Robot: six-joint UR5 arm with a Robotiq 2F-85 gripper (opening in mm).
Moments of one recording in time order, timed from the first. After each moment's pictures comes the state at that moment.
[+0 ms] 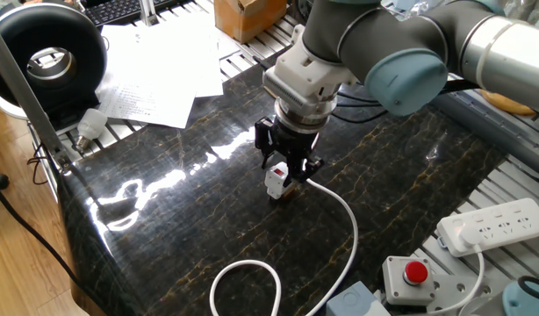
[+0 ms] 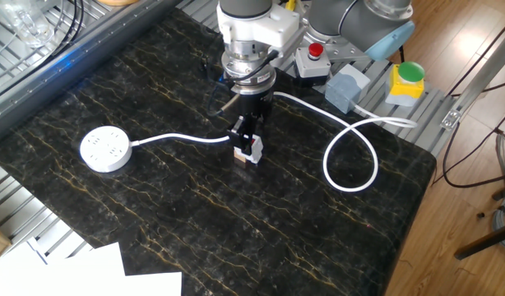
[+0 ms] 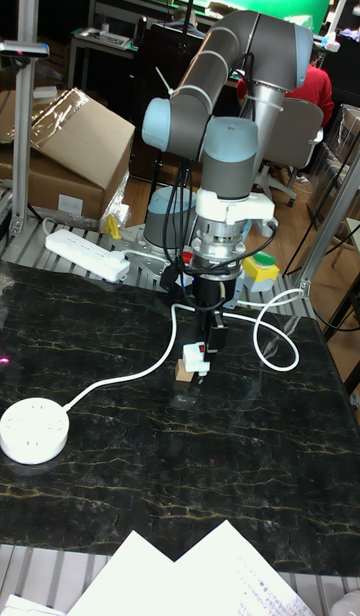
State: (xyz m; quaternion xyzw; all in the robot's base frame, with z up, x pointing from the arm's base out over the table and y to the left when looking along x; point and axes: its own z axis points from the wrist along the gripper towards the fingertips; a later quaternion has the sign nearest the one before) arm 0.451 0.091 0.067 -0.76 0.64 0.01 0.10
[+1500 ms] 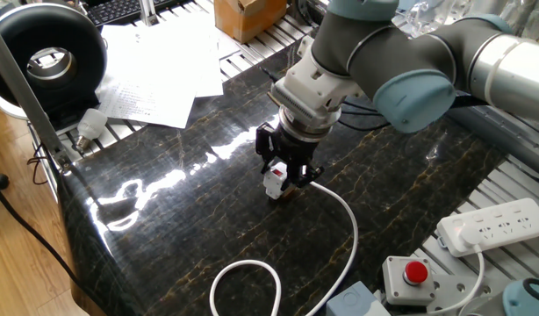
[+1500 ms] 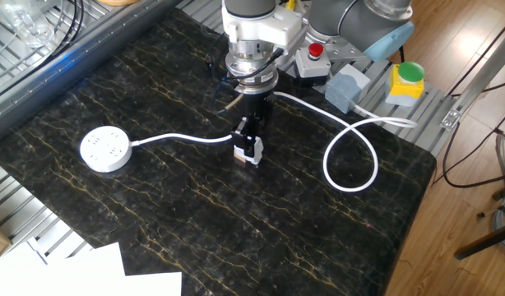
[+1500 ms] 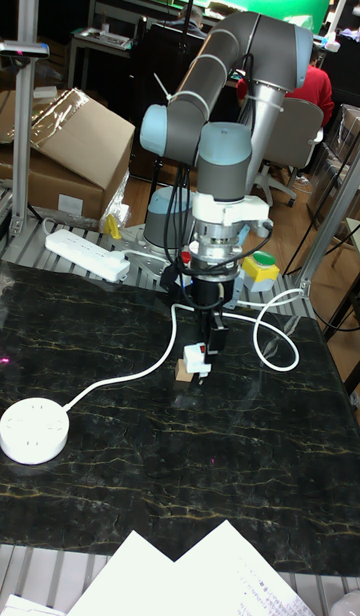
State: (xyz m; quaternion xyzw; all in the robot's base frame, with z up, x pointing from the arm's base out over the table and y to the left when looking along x) arm 0.446 0.094 0.059 -0.76 0.64 0.01 0.12
